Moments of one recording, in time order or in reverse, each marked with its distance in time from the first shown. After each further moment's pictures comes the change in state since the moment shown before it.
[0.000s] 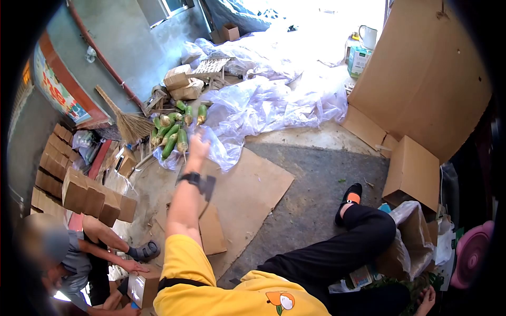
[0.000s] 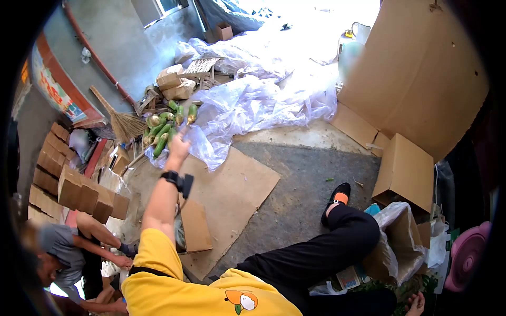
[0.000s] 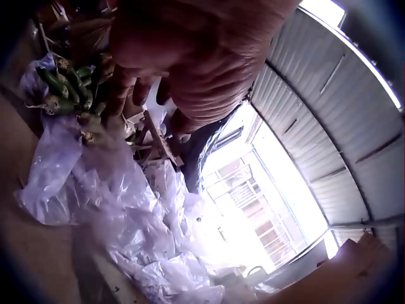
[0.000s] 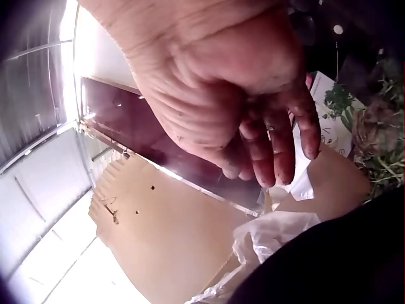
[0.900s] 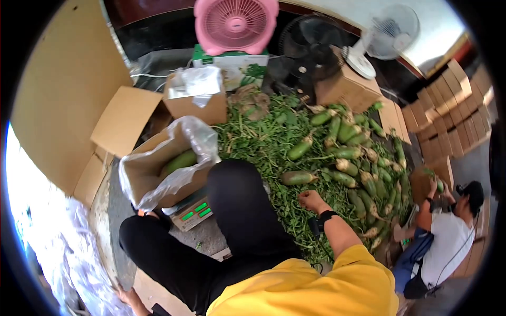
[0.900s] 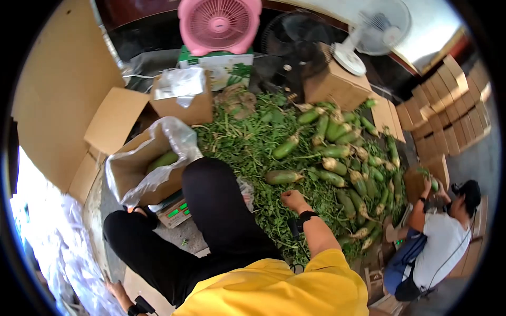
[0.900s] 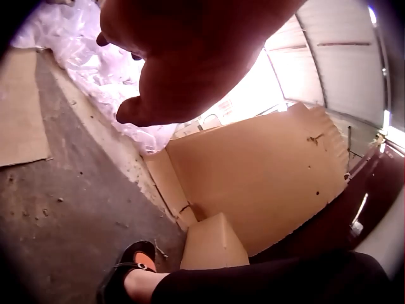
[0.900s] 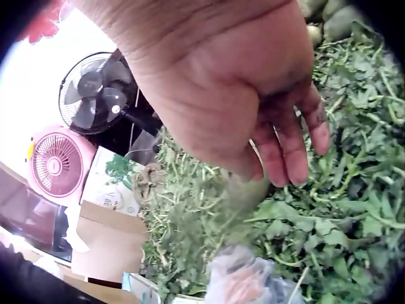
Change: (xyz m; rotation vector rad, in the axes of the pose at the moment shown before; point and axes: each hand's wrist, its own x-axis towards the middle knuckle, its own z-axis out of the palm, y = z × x) left_hand -0.116 0.139 0.223 0.454 -0.442 0.659; right_hand -0.206 0.254 0.048 0.223 0.110 0.923
